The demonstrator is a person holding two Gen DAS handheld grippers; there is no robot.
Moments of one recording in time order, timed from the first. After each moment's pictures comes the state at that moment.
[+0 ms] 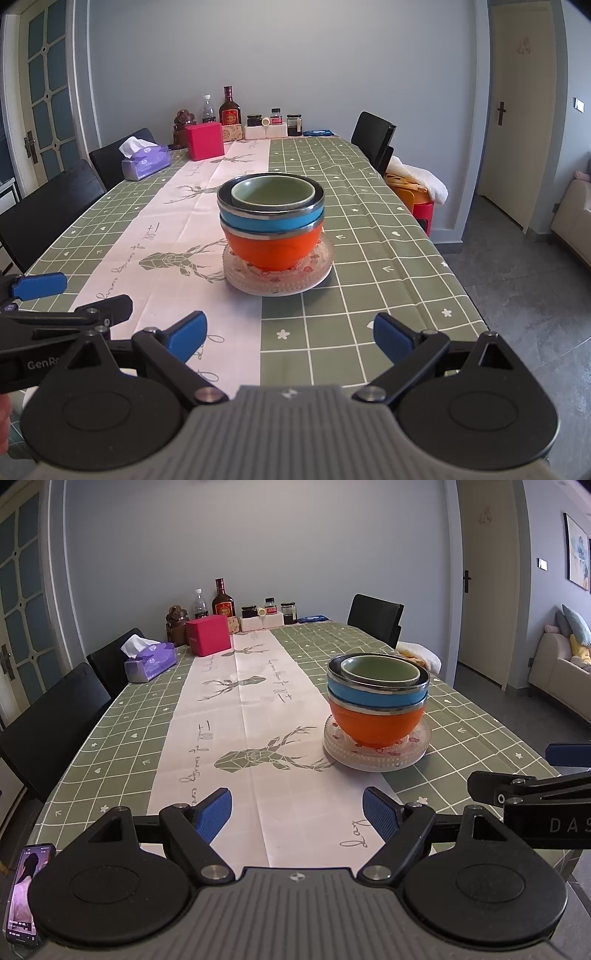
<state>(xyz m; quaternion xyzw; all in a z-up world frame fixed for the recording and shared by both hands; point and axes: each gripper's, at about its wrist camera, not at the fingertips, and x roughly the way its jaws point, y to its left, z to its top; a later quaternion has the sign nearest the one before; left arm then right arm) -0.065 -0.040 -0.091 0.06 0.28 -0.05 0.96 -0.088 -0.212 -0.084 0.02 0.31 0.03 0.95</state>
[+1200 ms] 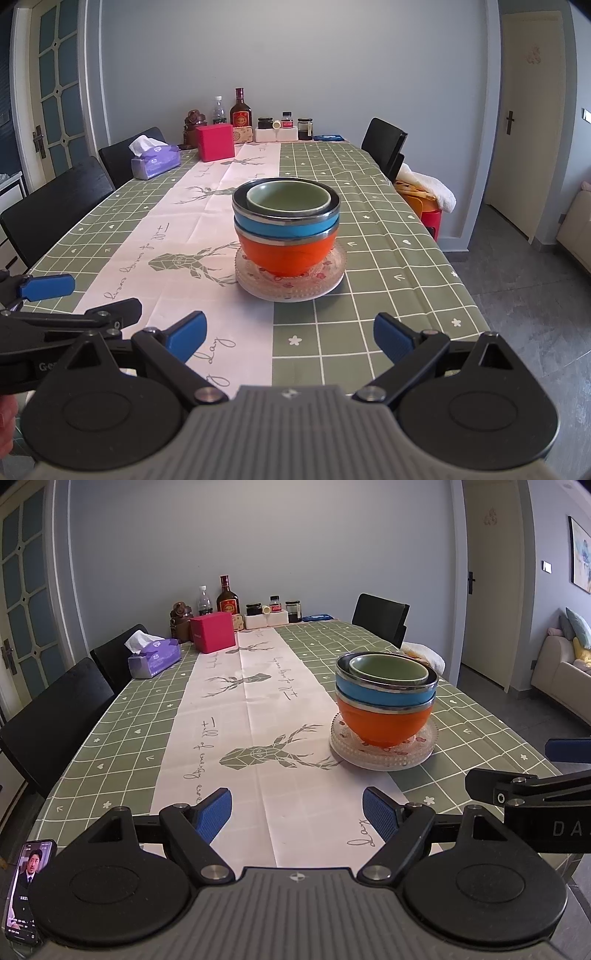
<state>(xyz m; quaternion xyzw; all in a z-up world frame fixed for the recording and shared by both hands) -0.064 -0.034 -0.092 0.06 0.28 -0.05 0.96 -0.086 -0.200 -0.081 0.01 0.30 0.04 0.95</state>
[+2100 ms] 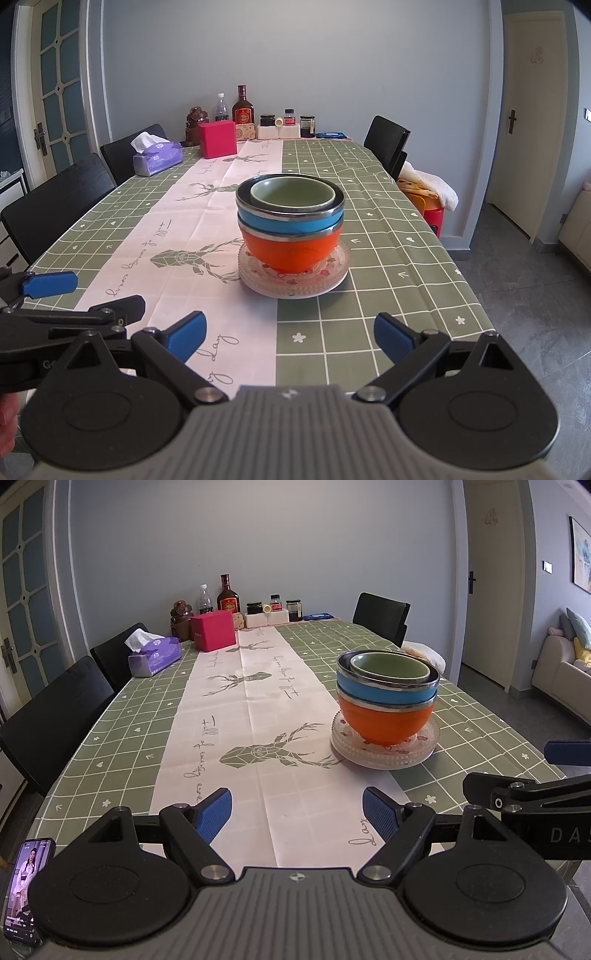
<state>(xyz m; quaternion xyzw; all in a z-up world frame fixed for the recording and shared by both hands) -0.062 -0.034 -0.094 0.06 0.28 -0.05 0.96 -0.085 -0.196 -0.084 0.00 0.31 0.05 0.95</state>
